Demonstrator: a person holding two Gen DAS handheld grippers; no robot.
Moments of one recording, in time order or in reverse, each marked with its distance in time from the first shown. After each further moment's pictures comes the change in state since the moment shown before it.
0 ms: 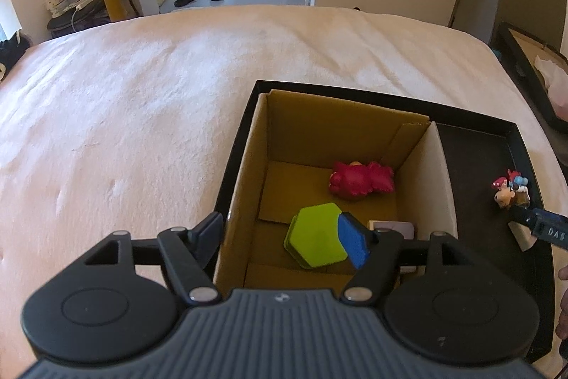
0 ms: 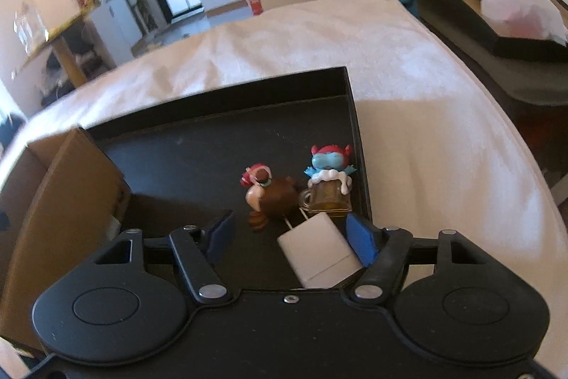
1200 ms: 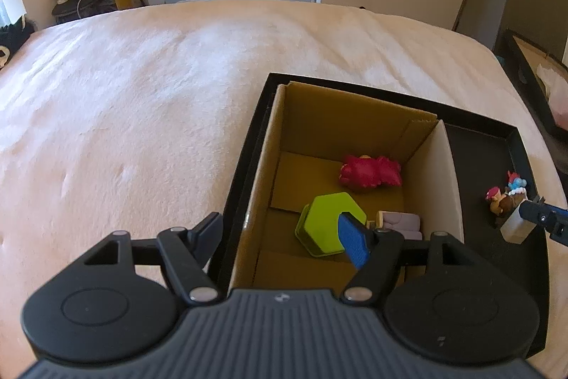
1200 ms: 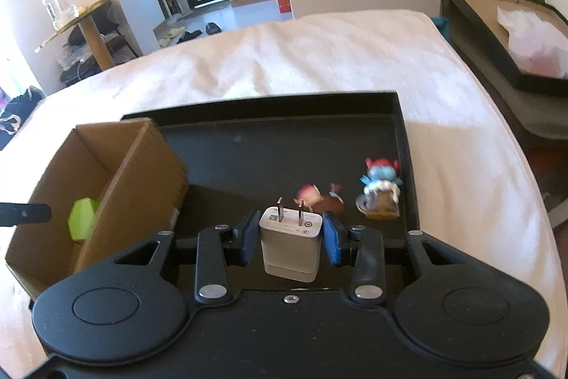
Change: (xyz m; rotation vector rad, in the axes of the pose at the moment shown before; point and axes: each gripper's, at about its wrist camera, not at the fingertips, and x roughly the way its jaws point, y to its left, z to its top) left arm -0.006 0.017 -0.004 -0.043 0.016 -0.014; right arm -0.045 0.051 0.021 -0.058 0.008 0.046
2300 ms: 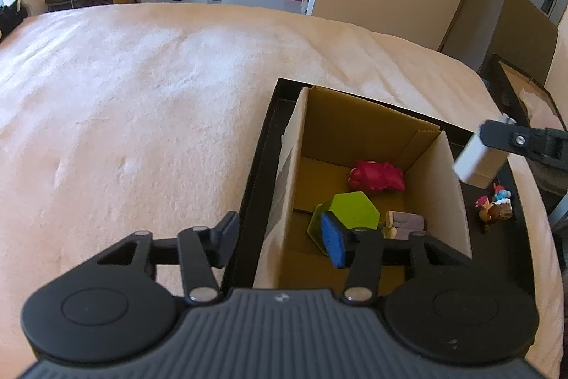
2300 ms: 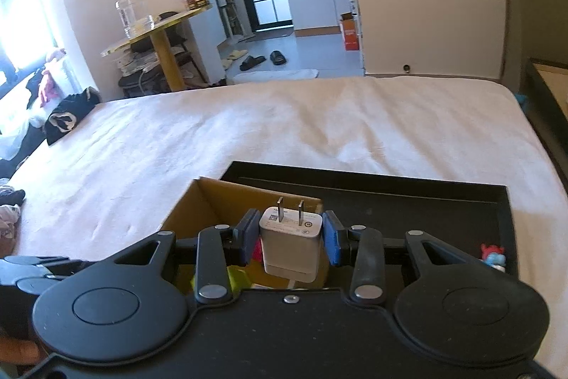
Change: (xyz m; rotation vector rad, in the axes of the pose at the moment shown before) left arm -0.002 0.043 -0.012 -0.056 -0.046 -0.109; right arm -0.012 0.121 0.050 -0.126 -0.087 0.142
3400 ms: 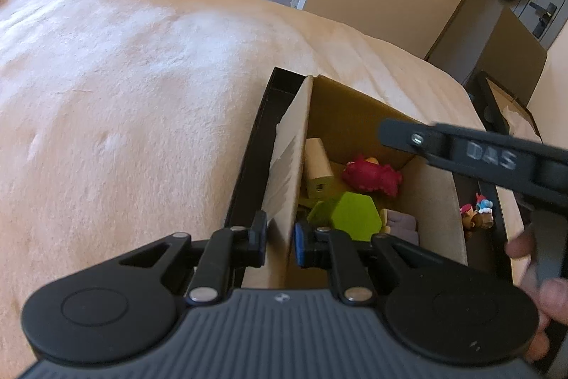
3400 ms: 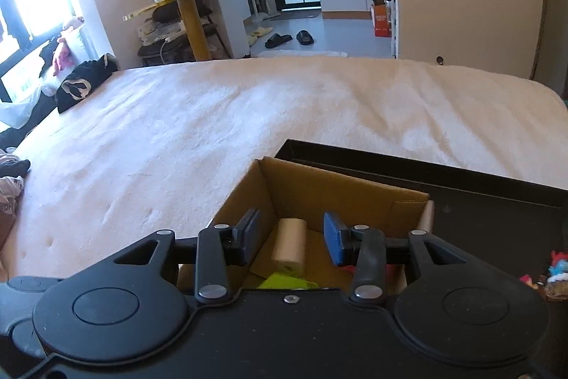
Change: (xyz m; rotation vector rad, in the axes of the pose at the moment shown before) left arm 0.013 0.023 -0.008 -0.079 0.005 -0.105; right arm 0.039 0.059 -0.008 -0.053 0.056 0.020
